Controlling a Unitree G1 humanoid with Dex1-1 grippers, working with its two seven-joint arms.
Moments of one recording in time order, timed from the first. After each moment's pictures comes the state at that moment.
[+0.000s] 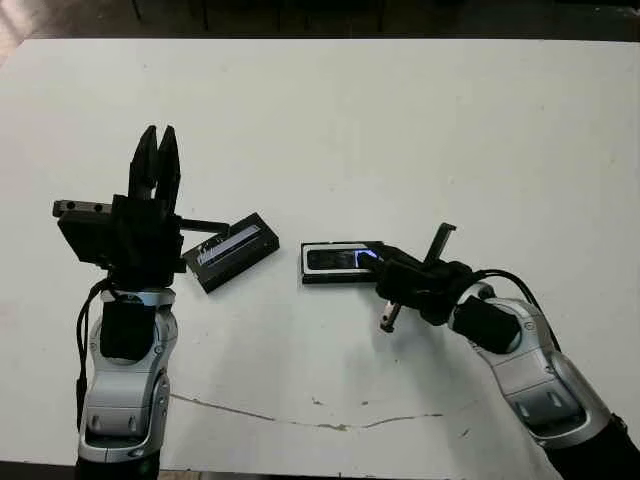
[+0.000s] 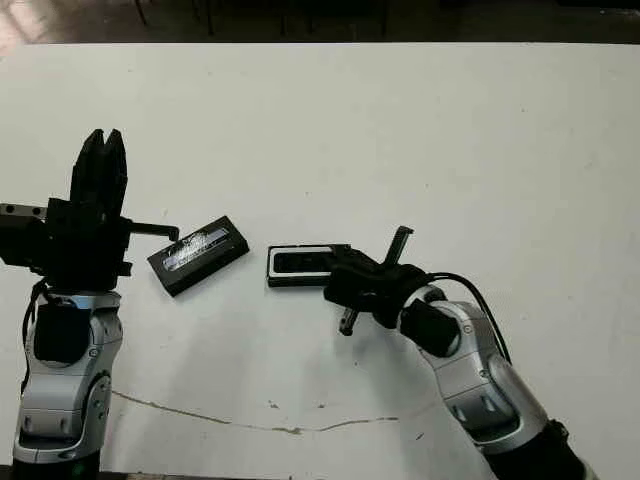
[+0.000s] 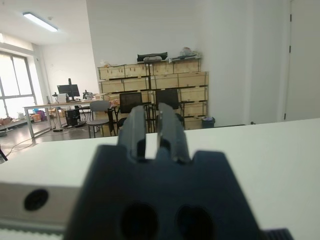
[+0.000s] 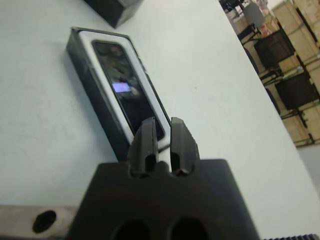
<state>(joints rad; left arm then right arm) -0.03 0.13 0.06 -0.45 0.02 -0.04 -0.01 -0.12 -0.51 0.31 -0.37 -0.34 0.27 0.54</state>
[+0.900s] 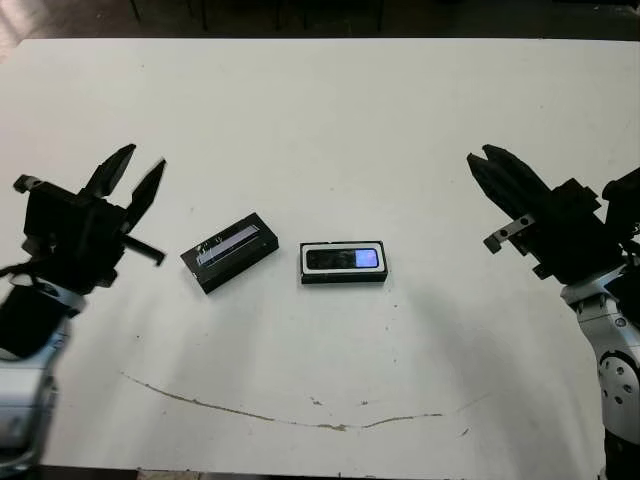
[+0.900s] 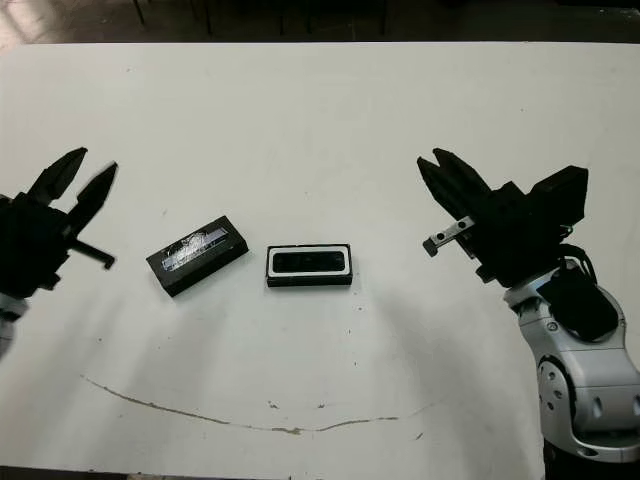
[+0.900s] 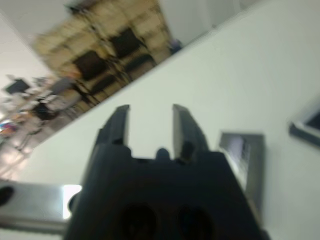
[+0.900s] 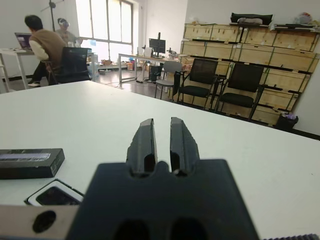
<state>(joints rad) 0.00 0.70 0.23 -0.53 -0.14 0.35 -0.52 -0.14 -0.44 -0.19 -0.50 0.39 0.38 0.44</state>
